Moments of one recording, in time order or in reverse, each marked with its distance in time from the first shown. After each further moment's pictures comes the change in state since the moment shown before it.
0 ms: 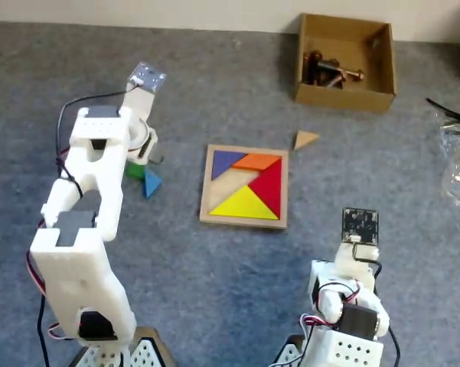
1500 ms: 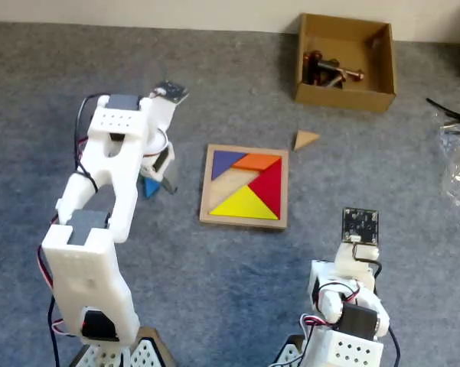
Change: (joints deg) left arm 6.2 0.3 -4.8 22.2 5.3; right arm 0.0 0.0 0.0 0.0 0.0
